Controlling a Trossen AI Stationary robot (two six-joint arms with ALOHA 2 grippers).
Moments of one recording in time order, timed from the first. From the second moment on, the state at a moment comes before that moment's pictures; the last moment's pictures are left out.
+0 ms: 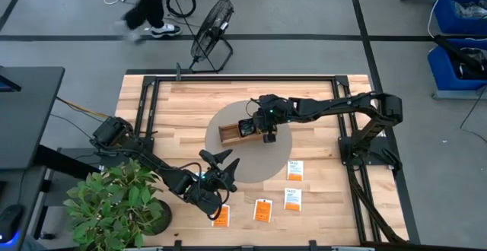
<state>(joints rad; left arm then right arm) -0.59 1.78 1.06 0.18 -1.42 0.17 -0.21 1.64 1.00 -0.16 -0.01 -0.43</state>
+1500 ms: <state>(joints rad) -0.47 1.78 1.06 -0.15 -1.17 -0.17 0.27 1.29 0.51 -0.45 0.08 0.46</state>
